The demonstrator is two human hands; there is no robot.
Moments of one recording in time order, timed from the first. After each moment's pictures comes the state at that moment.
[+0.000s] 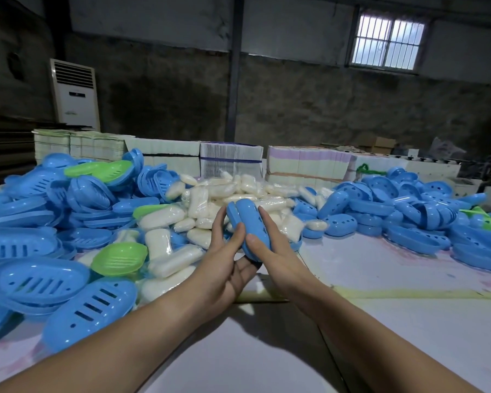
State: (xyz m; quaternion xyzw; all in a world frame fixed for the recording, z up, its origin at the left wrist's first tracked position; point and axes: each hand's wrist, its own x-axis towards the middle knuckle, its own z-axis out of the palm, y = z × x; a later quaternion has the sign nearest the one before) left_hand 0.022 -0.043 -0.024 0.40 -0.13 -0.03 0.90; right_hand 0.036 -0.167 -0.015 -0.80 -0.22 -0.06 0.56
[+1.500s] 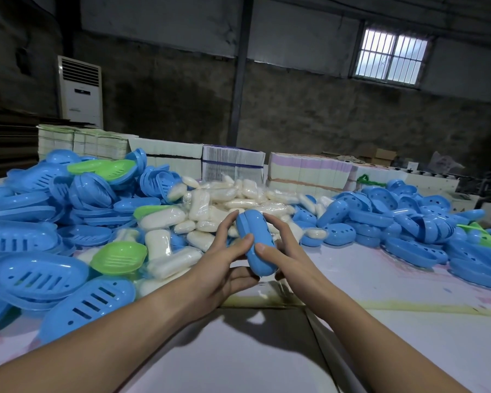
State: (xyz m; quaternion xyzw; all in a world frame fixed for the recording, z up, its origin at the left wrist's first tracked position) left_hand 0.026 -0.028 -0.025 0.56 -0.14 -0.05 0.82; right_hand 0.040 -0.192 -0.011 -0.78 -0.26 -0.03 0.57
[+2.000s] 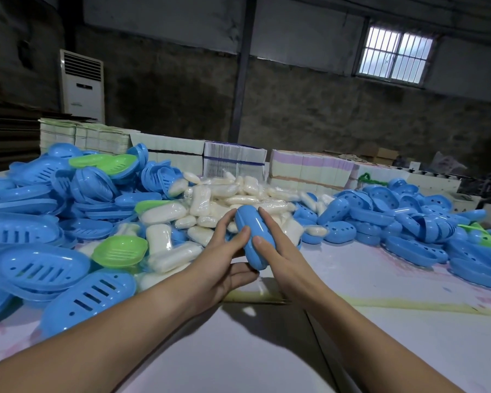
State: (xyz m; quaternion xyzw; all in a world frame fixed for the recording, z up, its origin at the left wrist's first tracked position) left_hand 0.025 -0.032 -0.024 0.56 -0.09 -0.03 0.83; right_hand 0.039 -0.180 -0.017 -0.82 -0.25 -0.08 0.51
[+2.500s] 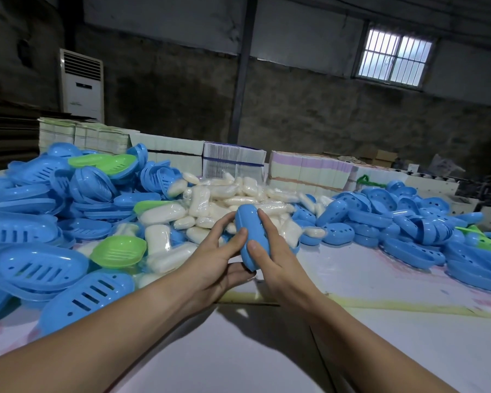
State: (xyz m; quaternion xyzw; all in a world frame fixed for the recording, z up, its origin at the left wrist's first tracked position) left_hand 0.021 -0.026 -0.020 0.52 -0.10 -0.04 0.85; right_hand 0.034 -0.174 -0.020 -0.84 -0.26 -0.12 0.46
